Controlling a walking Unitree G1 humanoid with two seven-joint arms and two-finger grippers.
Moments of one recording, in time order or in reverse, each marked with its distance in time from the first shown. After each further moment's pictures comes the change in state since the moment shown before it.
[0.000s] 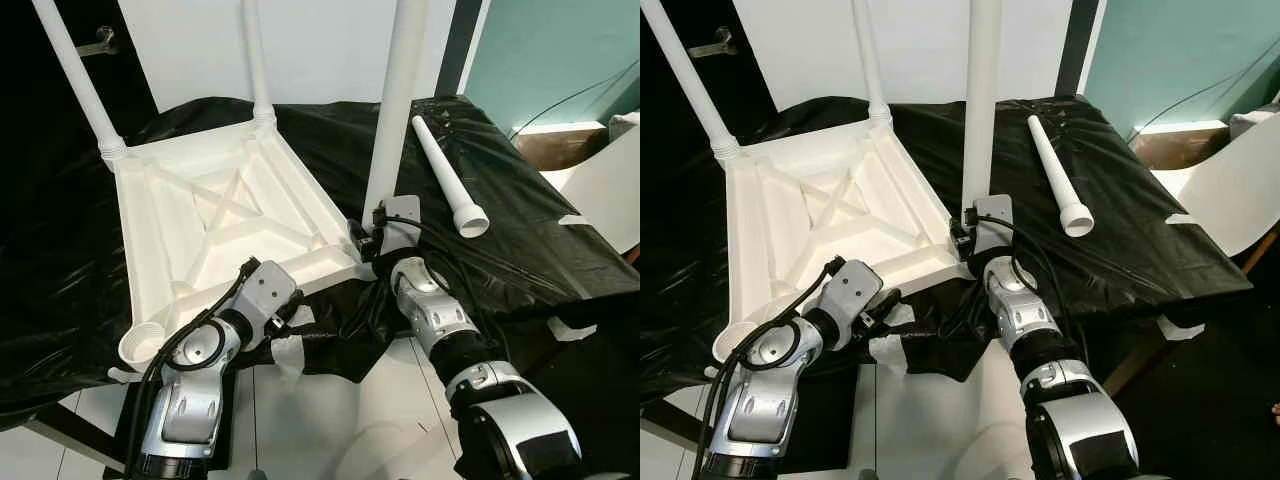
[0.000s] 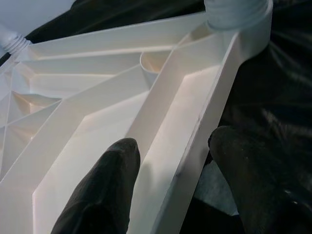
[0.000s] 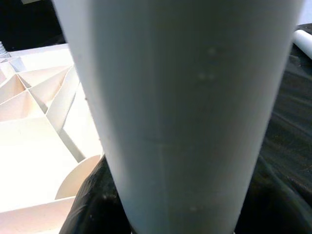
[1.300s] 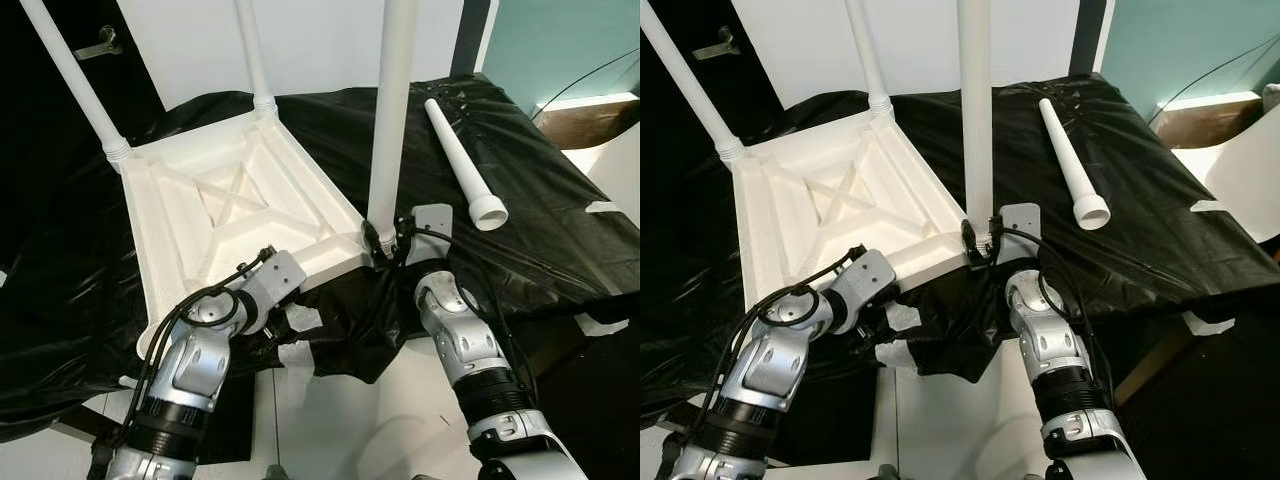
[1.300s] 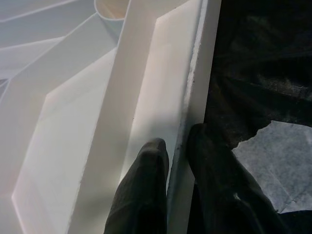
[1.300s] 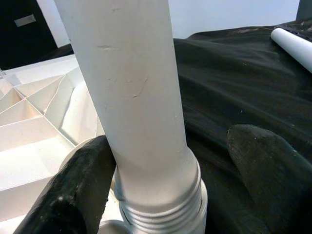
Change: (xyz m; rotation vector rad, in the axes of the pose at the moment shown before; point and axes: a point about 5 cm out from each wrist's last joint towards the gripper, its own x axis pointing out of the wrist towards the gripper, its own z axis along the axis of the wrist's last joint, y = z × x) left arm 0.032 0.012 -0.001 0.057 0.167 -0.176; right arm -0.034 -0.025 0.010 -0.023 -0.073 -0.072
